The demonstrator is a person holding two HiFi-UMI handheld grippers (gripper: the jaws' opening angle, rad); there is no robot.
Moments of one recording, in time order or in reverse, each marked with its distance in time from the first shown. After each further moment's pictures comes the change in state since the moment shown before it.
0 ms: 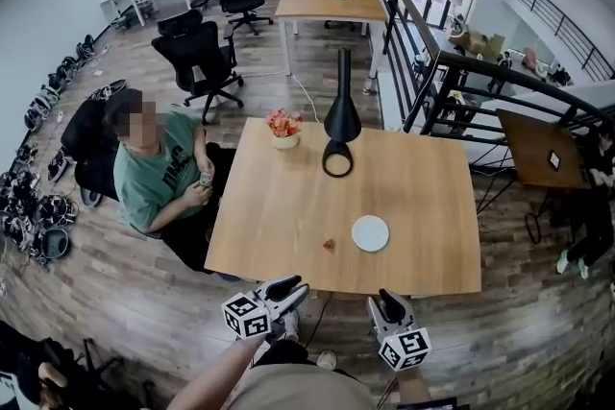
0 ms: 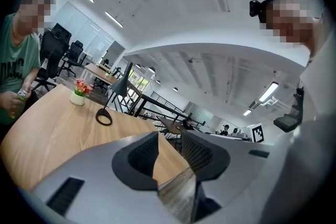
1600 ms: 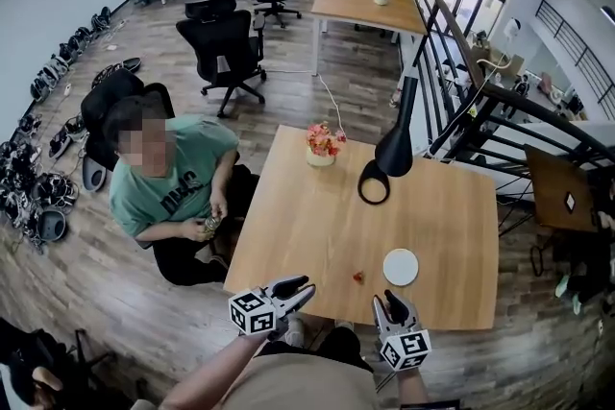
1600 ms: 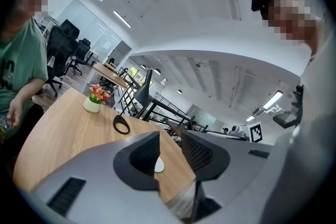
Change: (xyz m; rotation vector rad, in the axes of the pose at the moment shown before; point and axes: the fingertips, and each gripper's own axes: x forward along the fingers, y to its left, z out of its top) left arm -0.038 0.157 0.069 -0.052 -0.014 0.021; right arm 0.180 0.040 0.023 -0.077 0.072 0.010
